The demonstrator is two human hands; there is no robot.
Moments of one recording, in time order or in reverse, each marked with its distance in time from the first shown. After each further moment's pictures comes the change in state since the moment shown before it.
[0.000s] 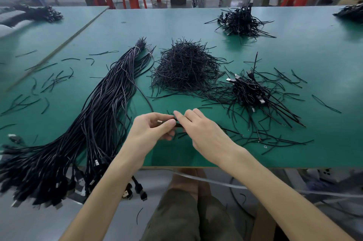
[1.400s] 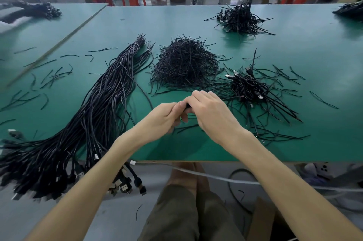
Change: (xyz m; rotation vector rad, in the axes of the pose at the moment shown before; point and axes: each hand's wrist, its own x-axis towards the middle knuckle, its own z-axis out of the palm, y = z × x) left_hand 0.028 0.020 0.017 0.437 -0.350 0.168; right_hand 0.009 0.021 -0.021 -0.151 0.263 -0.022
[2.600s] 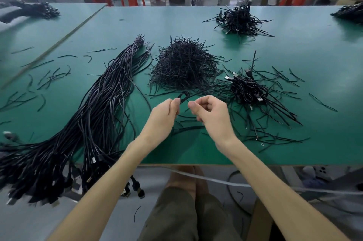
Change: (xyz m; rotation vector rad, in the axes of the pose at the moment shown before) left_hand 0.023 -0.031 0.018 0.115 0.342 -0.008; right_hand -0.004 -0.006 0.022 1.235 0.227 0.767
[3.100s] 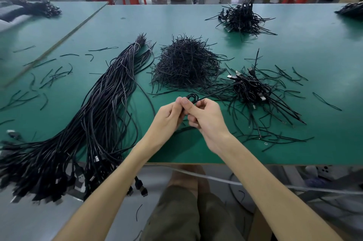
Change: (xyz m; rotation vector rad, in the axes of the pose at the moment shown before) left_hand -0.012 0.006 0.004 -0.413 -0.078 0.028; right_hand -0.001 -0.006 0.023 0.392 -0.055 0.276
